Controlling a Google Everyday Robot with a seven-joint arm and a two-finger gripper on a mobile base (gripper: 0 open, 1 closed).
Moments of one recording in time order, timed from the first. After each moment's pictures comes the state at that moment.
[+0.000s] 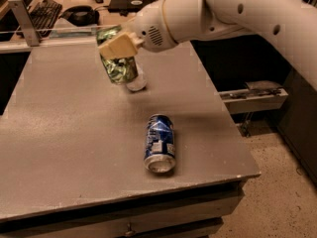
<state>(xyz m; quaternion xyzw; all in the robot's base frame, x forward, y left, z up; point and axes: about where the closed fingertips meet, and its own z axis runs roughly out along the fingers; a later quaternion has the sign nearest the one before) 0.563 0.098 1.001 -0.51 0.66 0.31 0.44</state>
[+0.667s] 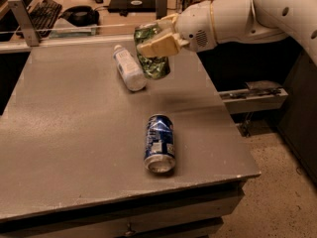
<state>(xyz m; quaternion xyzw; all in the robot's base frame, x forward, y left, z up) 0.586 0.015 0.995 -0.55 0.61 0.31 0.47</state>
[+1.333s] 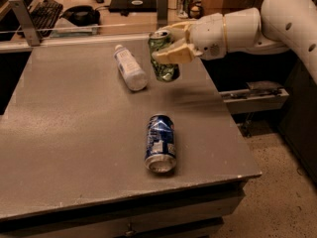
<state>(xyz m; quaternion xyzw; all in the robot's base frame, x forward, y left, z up) 0.608 -0.013 0.968 -0.59 0.55 0.31 0.50</state>
